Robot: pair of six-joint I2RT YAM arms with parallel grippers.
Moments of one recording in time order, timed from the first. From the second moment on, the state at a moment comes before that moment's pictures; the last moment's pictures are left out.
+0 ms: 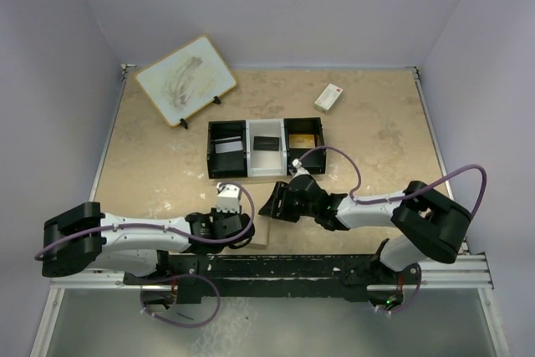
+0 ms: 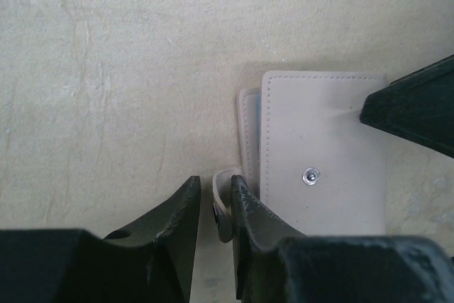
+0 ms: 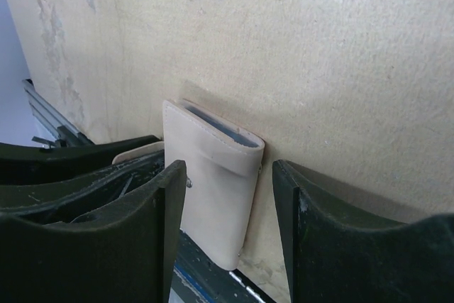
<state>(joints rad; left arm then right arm) -1.29 1.20 0.47 -0.39 -0.63 -1.07 0.95 1.48 0.48 0.30 -0.04 1.09</state>
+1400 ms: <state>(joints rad) -1.29 0.90 0.45 -0.33 -0.74 -1.18 0.87 1.02 0.35 0.16 0.02 0.97</state>
